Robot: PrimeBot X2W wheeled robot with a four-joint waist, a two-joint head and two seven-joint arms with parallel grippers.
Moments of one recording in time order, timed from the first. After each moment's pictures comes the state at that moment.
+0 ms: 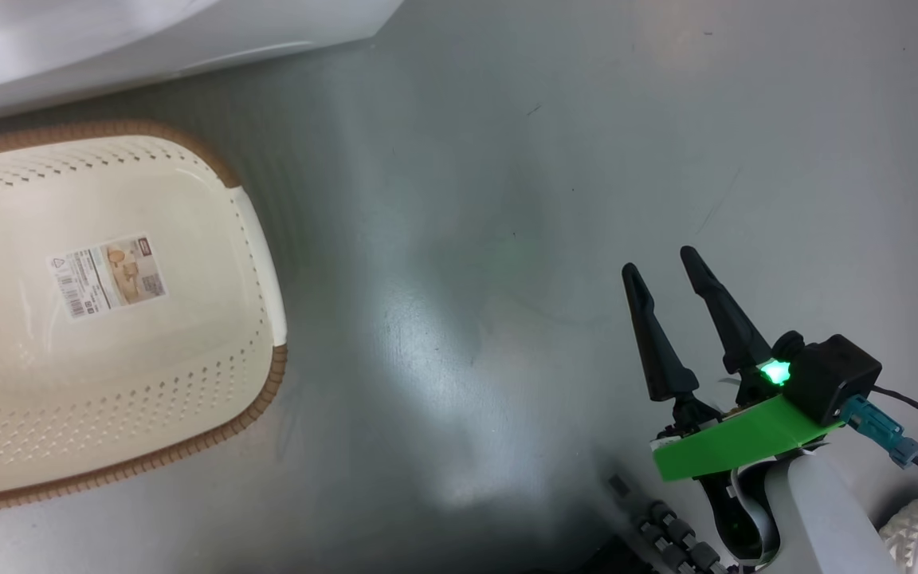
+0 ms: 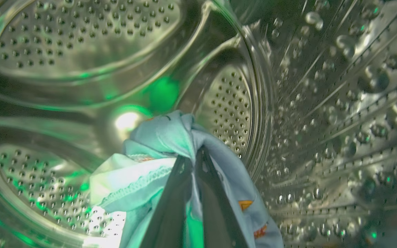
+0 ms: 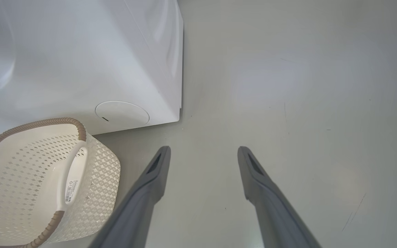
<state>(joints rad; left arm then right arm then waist) -1.44 0.35 -0.08 0.48 -0.13 -0.13 -0.26 -0.28 -0.05 0.15 0.11 0.31 0.13 -0.26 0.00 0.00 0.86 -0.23</state>
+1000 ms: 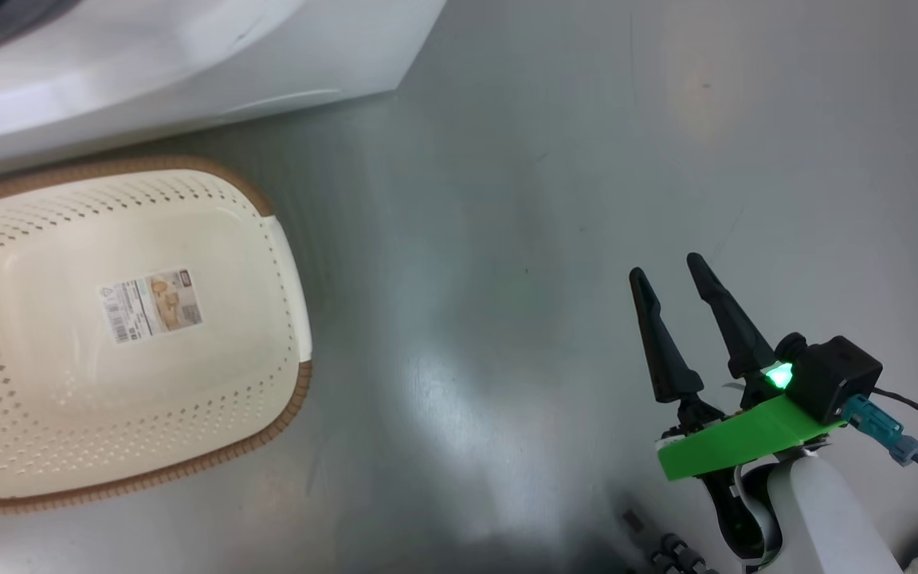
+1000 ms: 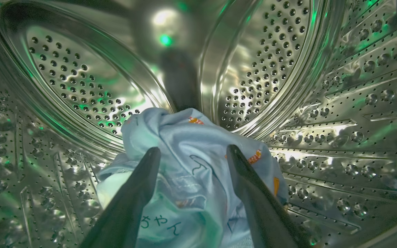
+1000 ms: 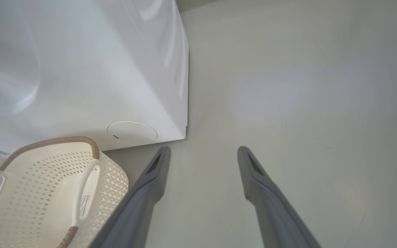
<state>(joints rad) -1.43 0.29 -0.01 0.92 -0.17 -0.09 -0.26 -0.28 -0.05 0.14 0.14 0.32 0.13 -0.26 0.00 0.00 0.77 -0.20</state>
